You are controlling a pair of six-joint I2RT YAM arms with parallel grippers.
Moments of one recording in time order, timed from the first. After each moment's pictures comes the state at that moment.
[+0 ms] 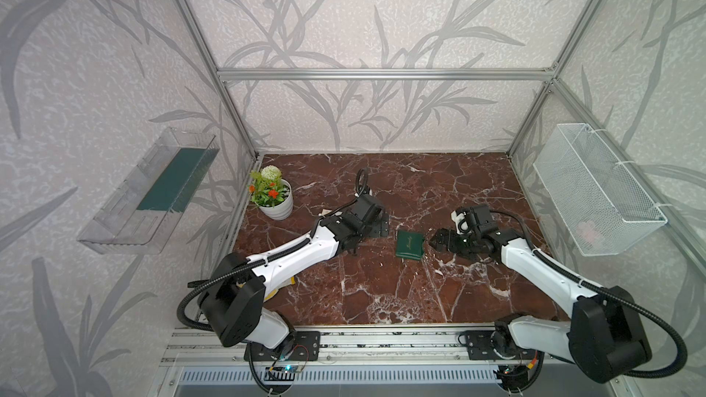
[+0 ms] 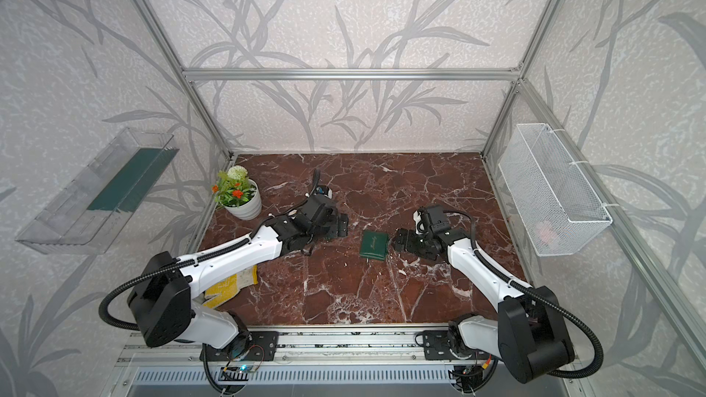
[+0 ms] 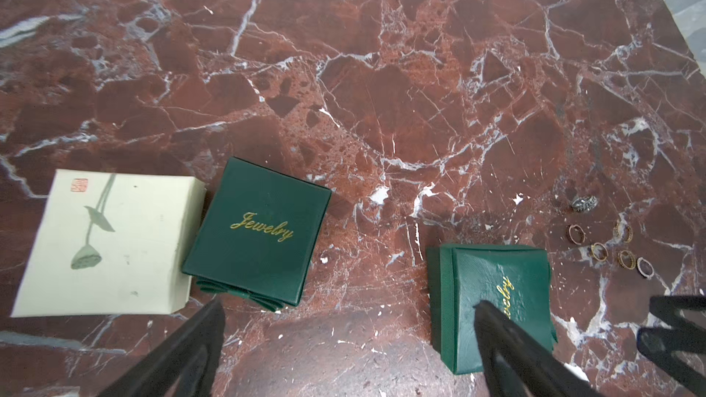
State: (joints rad) left arm -0.75 1.48 1.02 -0.37 -0.26 -0.57; right arm 0.30 1.27 0.72 -0.51 -0.29 0.53
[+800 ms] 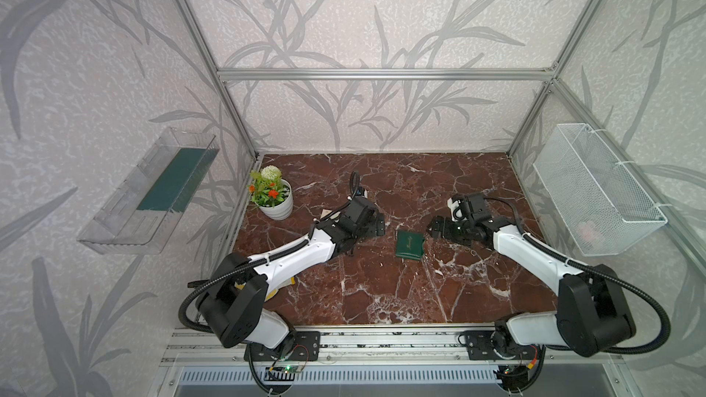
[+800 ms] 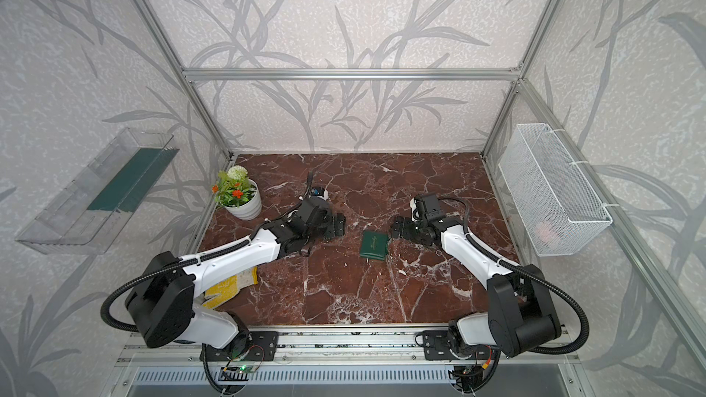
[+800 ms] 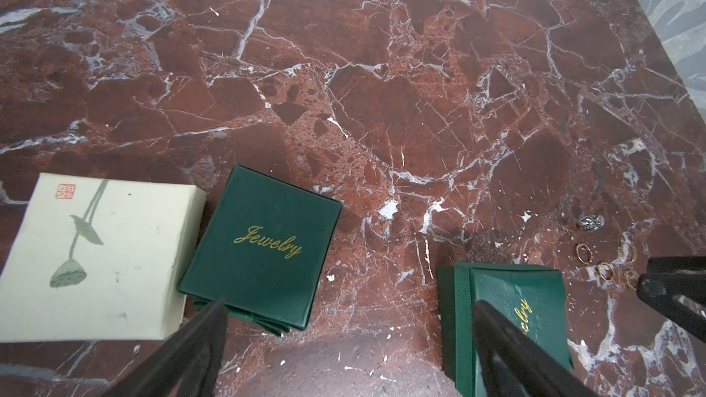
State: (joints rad) left arm -0.69 1.48 0.94 -0.24 -0.24 -0.56; right arm 0.30 1.39 0.82 -0.42 -0.24 0.51
